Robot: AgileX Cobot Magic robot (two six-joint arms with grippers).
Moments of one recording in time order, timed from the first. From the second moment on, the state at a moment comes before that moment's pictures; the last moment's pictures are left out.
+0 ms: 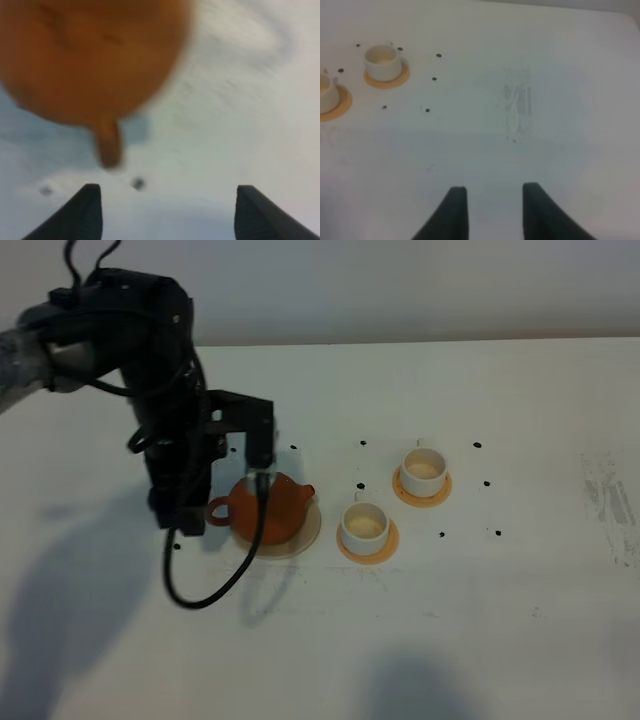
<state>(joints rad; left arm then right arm) -0.40 2.03 -1.56 -0.03 1.19 1.15 -0.01 -0.01 -0.52 0.07 1.11 -0.15</state>
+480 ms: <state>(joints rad) -0.40 2.02 -1.47 0.07 0.92 1.06 -0.01 -0.01 -0.52 0.07 1.11 -0.15</state>
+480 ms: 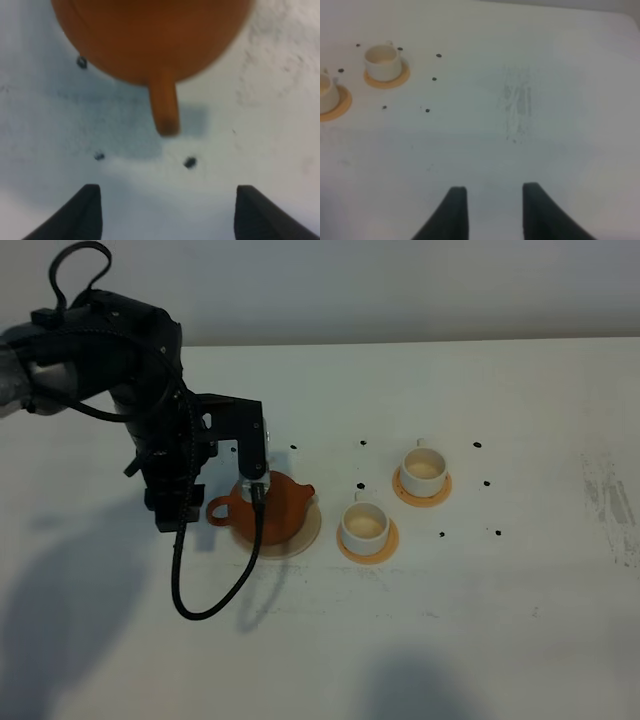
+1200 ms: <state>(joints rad) -0.42 2.07 -1.46 0.00 0.87 1.06 -0.01 -0.01 -0.52 0.07 1.11 -0.15</state>
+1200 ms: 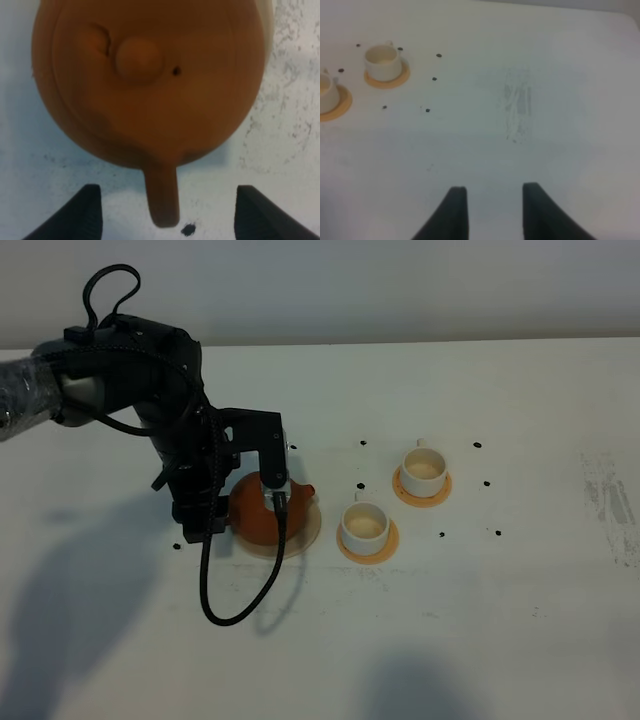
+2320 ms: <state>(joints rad) -0.43 2.08 -1.46 0.00 0.83 1.05 -0.01 -0.01 -0.52 0.07 1.11 -0.15</state>
